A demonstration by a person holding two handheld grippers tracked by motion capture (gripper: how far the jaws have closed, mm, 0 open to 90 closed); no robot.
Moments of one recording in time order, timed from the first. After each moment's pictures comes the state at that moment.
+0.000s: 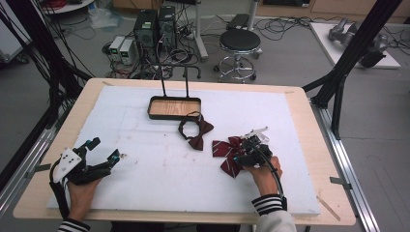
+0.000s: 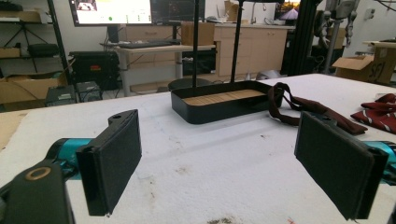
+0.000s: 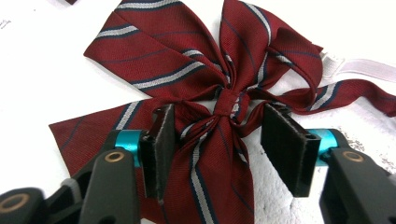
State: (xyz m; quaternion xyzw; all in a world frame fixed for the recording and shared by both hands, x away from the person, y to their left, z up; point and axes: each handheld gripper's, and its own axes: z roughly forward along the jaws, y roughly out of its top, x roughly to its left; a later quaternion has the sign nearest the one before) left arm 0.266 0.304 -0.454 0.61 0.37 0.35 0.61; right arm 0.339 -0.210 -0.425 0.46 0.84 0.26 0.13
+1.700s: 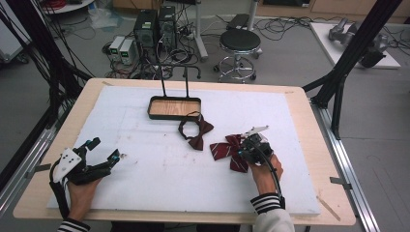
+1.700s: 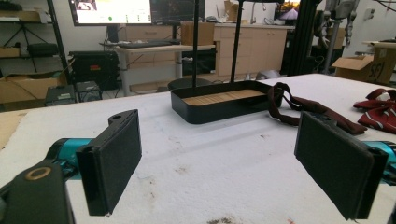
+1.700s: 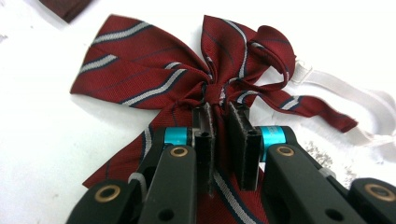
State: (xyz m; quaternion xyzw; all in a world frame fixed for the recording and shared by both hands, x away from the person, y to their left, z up) left arm 0.266 0.304 -0.454 0.61 0.37 0.35 0.61; right arm 0.338 -0.209 -0.415 0.45 0.84 0.26 0.17
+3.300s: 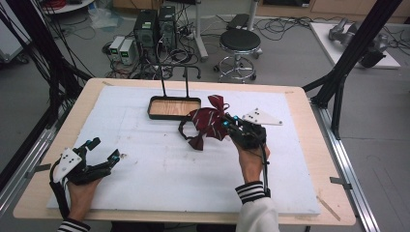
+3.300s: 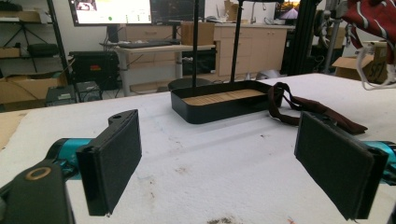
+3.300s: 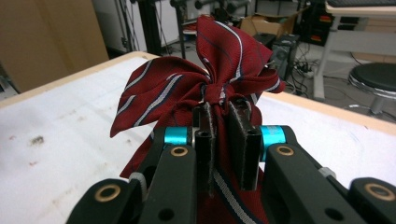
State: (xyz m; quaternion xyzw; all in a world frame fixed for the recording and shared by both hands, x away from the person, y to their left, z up) left arm 0.266 0.303 -0.454 0.61 0.37 0.35 0.61; right arm 0.334 -0.178 -0.351 0.38 0.71 0.54 0.25
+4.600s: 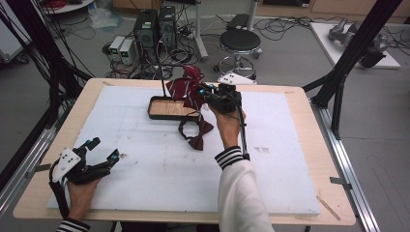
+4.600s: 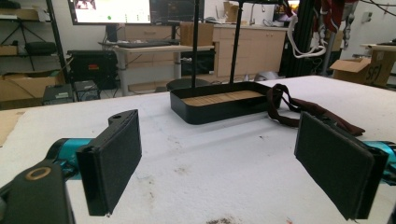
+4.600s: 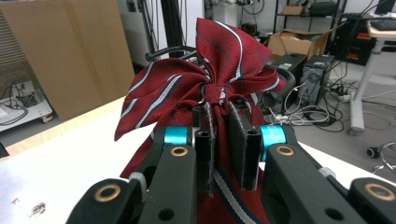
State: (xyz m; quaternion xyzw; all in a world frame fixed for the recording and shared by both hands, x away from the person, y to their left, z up) left arm 0.267 0.305 -0.454 0.61 0.37 0.35 0.61; right arm 0.418 -0.119 -0.310 0.34 0.71 0.58 0.21
